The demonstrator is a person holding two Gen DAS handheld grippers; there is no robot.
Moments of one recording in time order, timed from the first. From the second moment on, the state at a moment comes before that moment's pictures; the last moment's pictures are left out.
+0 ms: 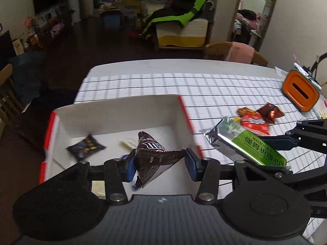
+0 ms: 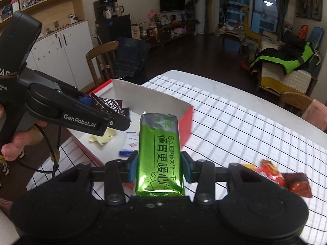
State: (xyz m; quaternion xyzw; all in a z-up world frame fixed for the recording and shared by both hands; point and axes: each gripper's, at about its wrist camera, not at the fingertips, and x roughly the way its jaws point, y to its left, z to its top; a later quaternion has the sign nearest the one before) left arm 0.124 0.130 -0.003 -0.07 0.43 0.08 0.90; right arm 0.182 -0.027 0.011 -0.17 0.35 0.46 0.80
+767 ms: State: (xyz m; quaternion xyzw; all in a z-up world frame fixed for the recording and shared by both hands) left arm 0.144 0.241 -0.065 -0.06 0.51 0.11 0.85; right arm 0.210 0.116 -0.060 -0.21 0.38 0.41 0.80
